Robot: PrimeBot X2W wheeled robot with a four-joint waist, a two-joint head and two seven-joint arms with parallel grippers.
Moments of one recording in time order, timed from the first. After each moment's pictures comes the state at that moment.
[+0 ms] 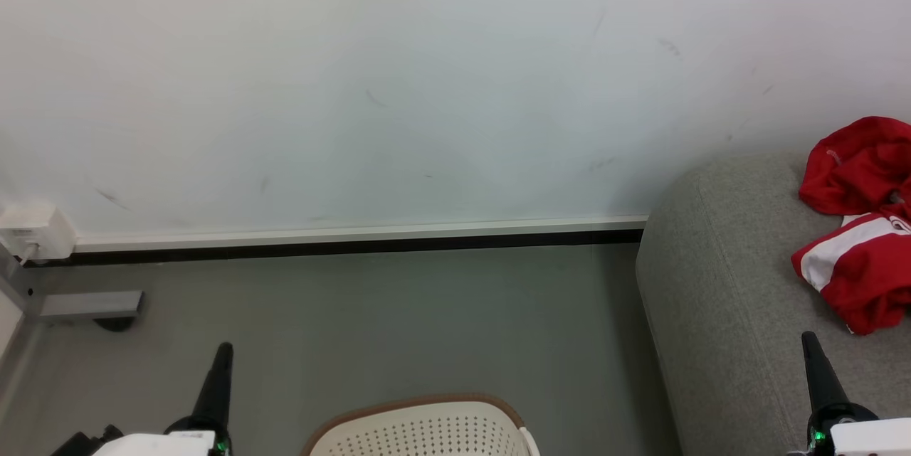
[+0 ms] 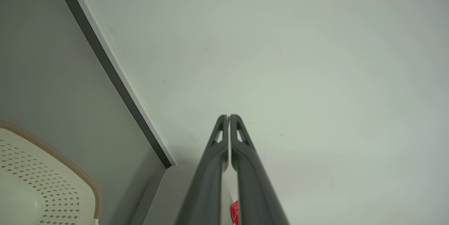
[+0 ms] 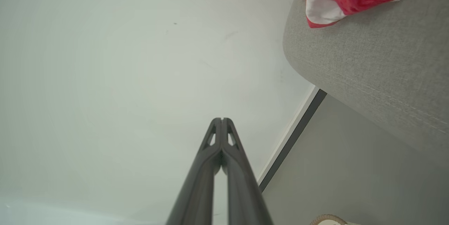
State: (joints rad) left arm -0.07 0.06 0.09 0.26 -1.39 -0.11 0.05; right arm -0.08 -0.07 -0.06 0.25 1.41 0.13 0.05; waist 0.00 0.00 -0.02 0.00
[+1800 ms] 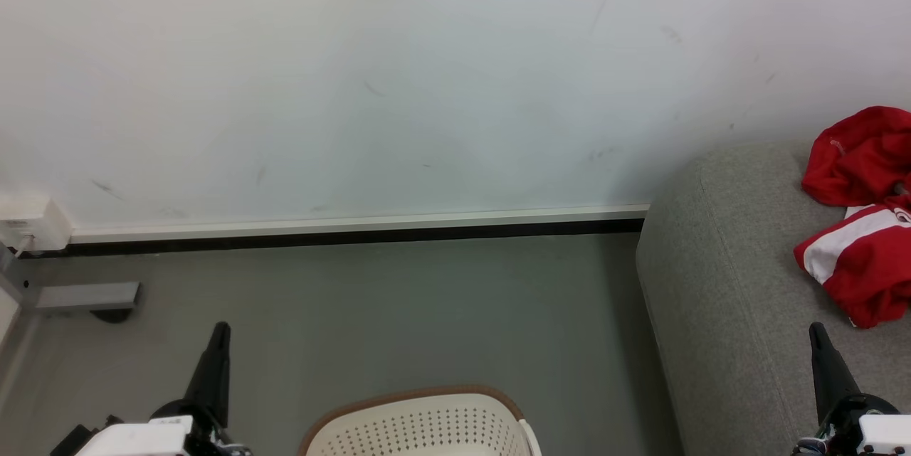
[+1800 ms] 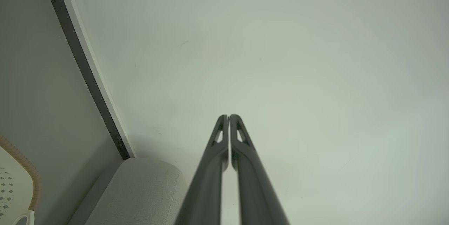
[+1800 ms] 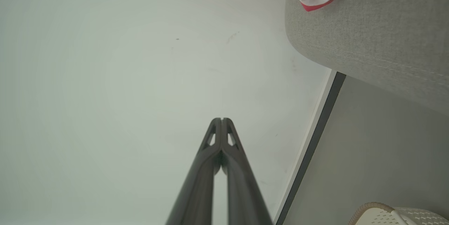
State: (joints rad) left arm -0.11 0.05 0.11 0.25 -1.61 -0.13 0.11; right arm -0.10 -0.05 -0.11 0.25 1.61 0.13 0.11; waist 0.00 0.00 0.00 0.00
